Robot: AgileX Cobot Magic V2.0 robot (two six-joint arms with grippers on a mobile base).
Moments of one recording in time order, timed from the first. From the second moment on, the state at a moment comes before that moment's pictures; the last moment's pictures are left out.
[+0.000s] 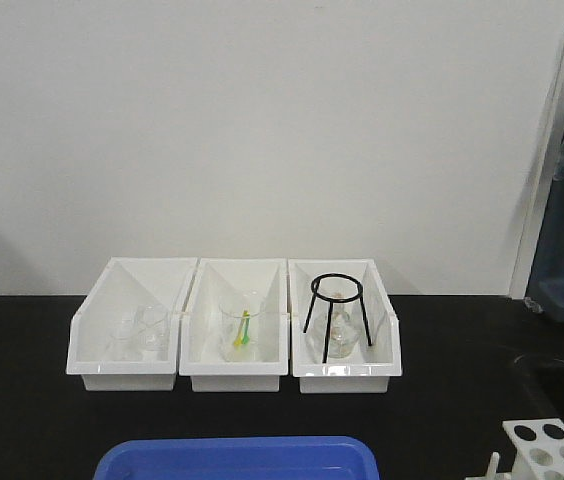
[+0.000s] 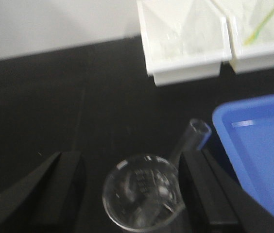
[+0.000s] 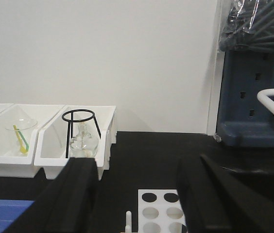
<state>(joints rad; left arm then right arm) -0.04 0.66 -0.37 0.08 0.22 0.08 0.05 0.33 -0.30 -0.10 0.08 0.06</state>
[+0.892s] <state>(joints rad) -0.18 1.16 -0.37 0.08 -0.22 0.28 0.05 0.33 -0.30 -0.10 0.08 0.06</state>
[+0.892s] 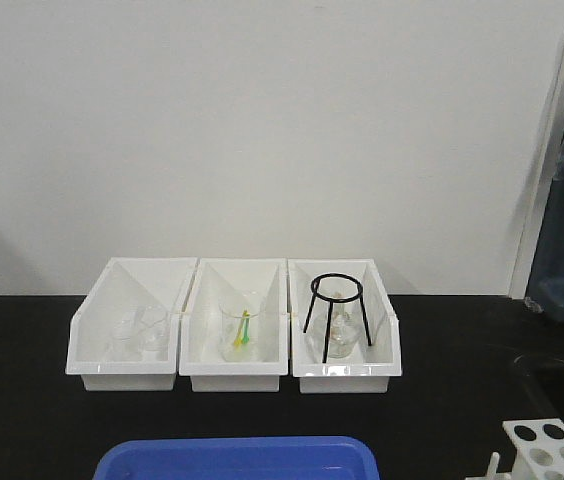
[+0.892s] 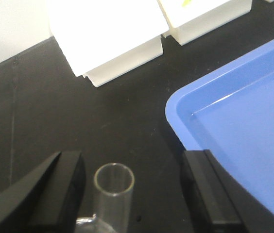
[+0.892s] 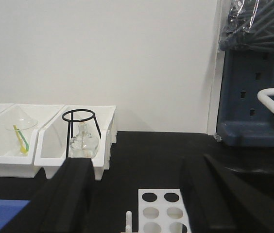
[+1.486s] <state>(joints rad) -0.13 1.29 -0.37 0.00 -0.34 0.33 0.05 0.33 -0.30 -0.10 0.15 0.06</state>
